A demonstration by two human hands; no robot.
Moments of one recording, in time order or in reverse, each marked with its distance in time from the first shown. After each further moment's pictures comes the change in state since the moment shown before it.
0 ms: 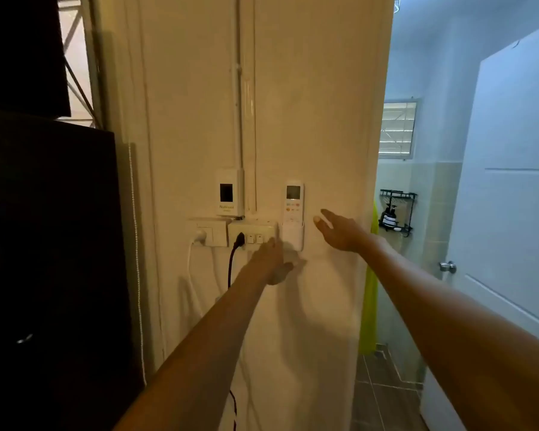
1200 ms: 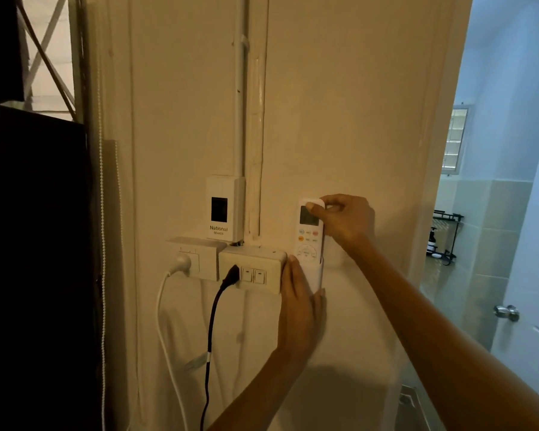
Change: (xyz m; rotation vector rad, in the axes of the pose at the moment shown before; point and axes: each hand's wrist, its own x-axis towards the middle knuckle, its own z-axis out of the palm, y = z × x) left_hand 0.100 0.012 0.103 -0.322 0.726 -0.029; right_hand 0.137 -0.015 0.017 0.582 0.462 -0.120
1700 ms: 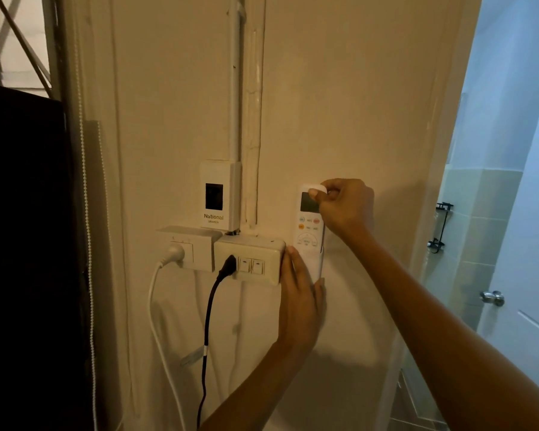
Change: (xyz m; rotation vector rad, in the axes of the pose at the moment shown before) left_hand -0.002 -0.003 0.002 -0.038 0.023 0.055; right_hand -0.006 -0.011 0.006 -0.177 0.103 -0.101
